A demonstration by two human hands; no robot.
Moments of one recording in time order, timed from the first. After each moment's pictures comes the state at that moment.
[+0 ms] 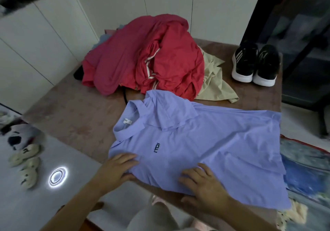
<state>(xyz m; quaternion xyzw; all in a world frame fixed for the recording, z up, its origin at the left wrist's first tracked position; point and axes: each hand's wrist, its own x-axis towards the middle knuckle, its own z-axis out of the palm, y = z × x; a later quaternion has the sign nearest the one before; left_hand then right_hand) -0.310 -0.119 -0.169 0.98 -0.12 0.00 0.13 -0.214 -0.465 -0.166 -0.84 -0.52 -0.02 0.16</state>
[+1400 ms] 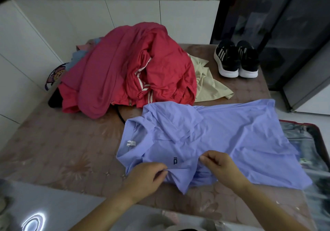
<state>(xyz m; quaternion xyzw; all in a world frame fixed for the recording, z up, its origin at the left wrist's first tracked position) -0.236 -0.131 -0.126 0.94 -0.16 -0.07 0.29 -0.194 -0.389 -0.106 -0.84 -0.09 0.14 0.52</state>
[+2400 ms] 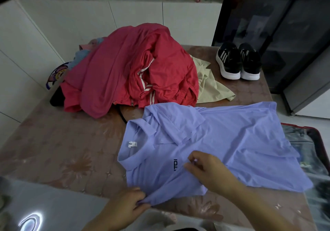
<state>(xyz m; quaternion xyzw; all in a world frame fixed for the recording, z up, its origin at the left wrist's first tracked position) -0.297 -0.081 -0.147 0.94 -0.10 -0.18 0.25 -0.201 -0.352 -0.075 -0.89 -0.18 0.17 0.38</state>
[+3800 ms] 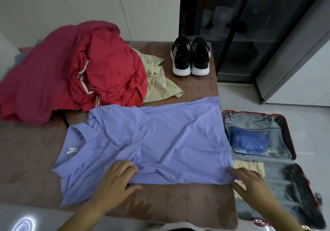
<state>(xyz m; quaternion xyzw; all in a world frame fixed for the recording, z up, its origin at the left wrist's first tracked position) -0.232 -0.236 -0.153 0.97 -0.19 0.01 0.17 -0.228 -0.676 -0.173 -0.98 -0.11 0.00 0.19</state>
